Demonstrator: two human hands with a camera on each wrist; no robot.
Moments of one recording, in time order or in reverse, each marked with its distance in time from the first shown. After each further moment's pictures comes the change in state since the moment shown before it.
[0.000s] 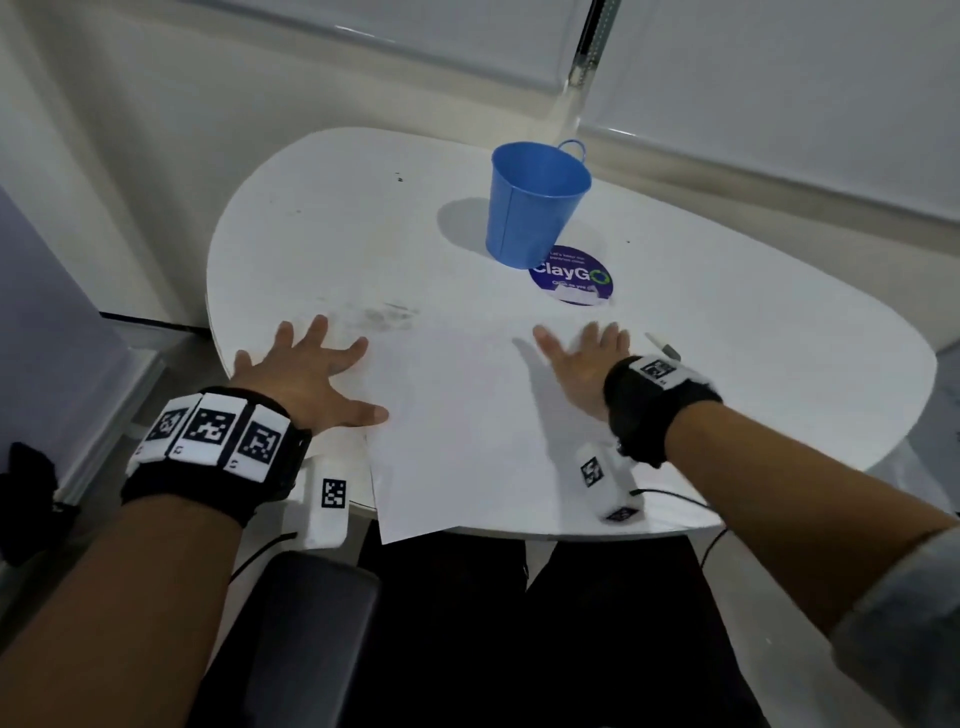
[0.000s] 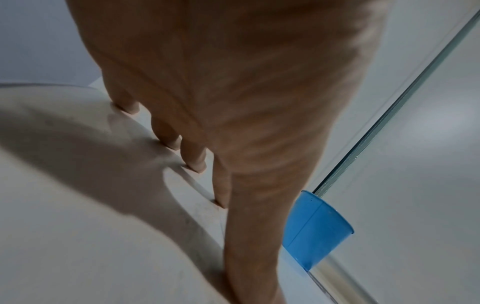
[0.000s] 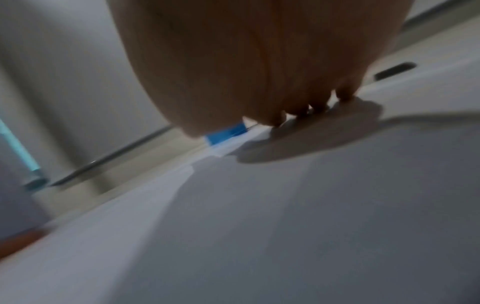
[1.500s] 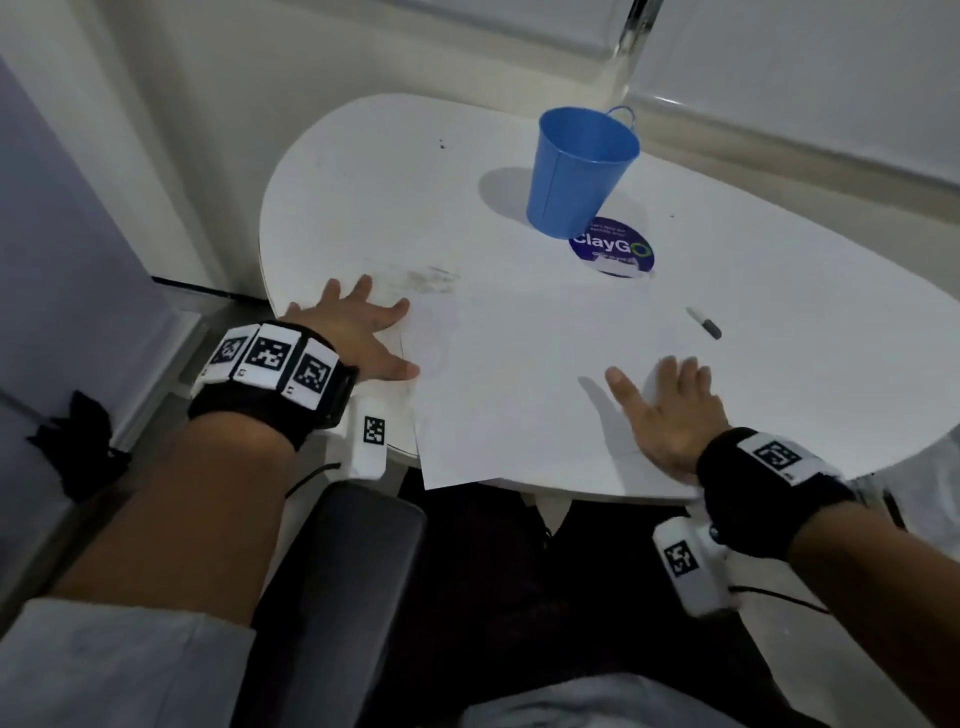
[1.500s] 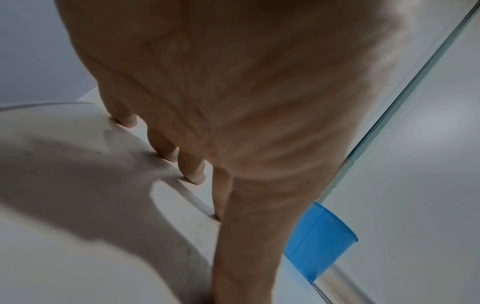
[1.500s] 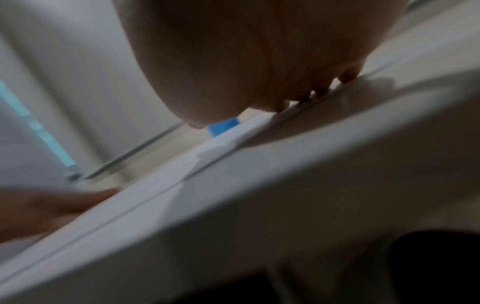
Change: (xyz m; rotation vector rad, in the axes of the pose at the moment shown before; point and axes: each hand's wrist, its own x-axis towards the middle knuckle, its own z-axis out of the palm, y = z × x) left_hand -0.007 0.002 -0.010 0.095 -0.031 0.015; right_hand -0.067 0.060 0.024 -0.076 -0.035 -0.034
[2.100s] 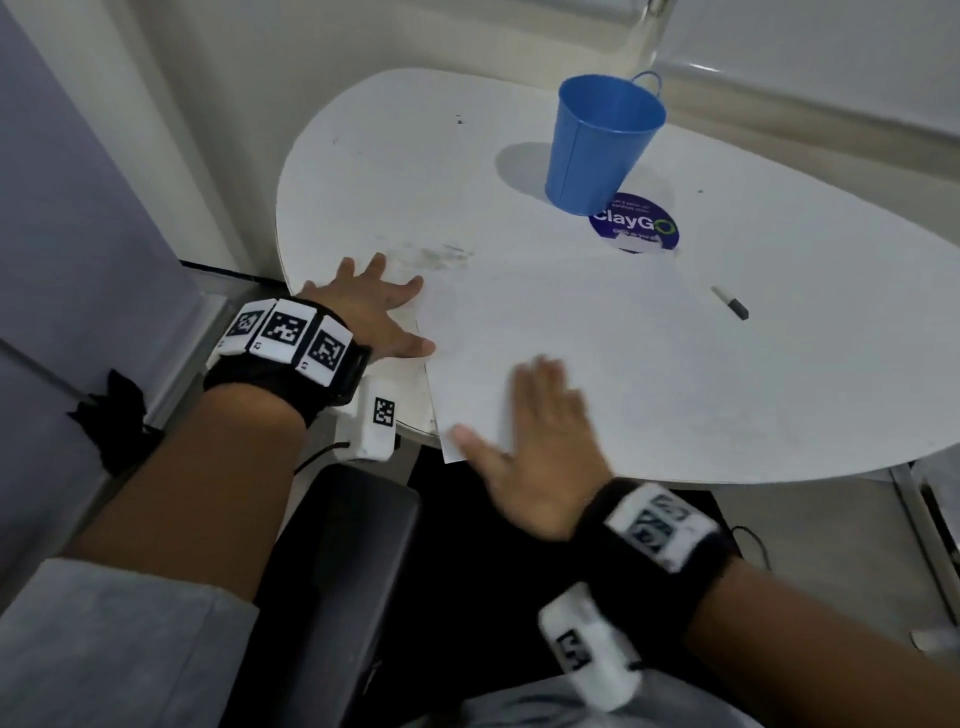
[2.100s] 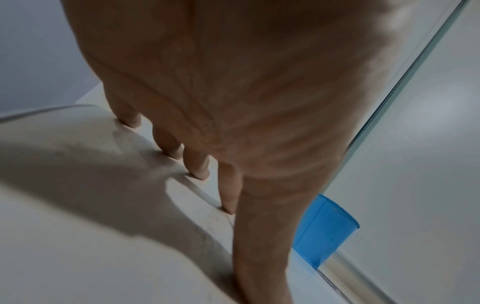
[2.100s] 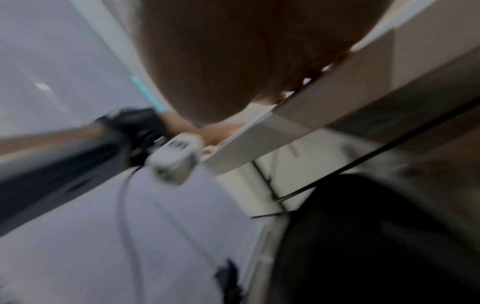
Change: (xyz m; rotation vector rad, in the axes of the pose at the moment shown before) left_hand -0.002 0.003 0.003 -0.017 0.033 -0.013; right_hand -0.073 -0.086 0.061 -0.047 -0.061 -0.466
